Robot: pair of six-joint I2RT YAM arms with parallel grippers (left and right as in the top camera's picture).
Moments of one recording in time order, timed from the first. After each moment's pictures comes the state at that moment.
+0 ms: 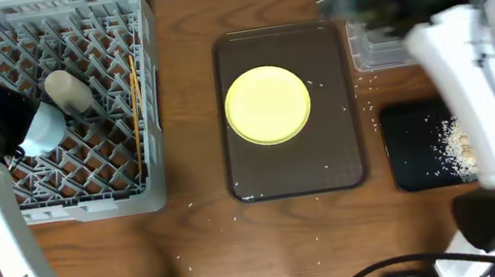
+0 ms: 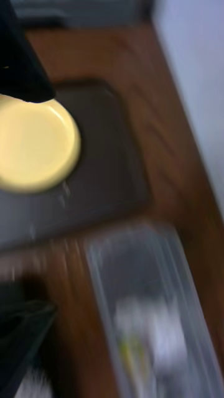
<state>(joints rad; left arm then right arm) 0.46 1.50 1.53 -1.01 -0.04 -0.60 0.25 1.83 2.07 -1.17 0.22 0.55</state>
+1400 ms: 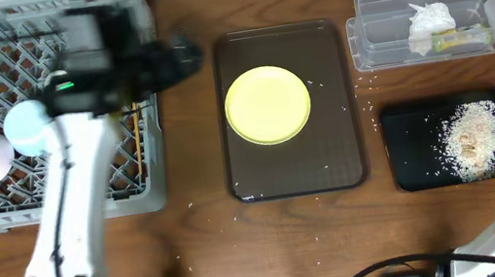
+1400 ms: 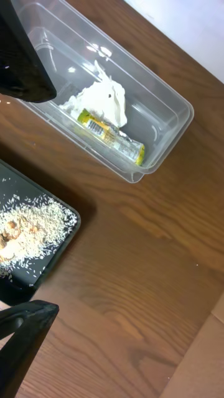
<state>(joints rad) -0.12 1.60 1.53 -0.79 0.41 -0.42 -0.35 1.81 2.07 -1.29 0.30 0.54</state>
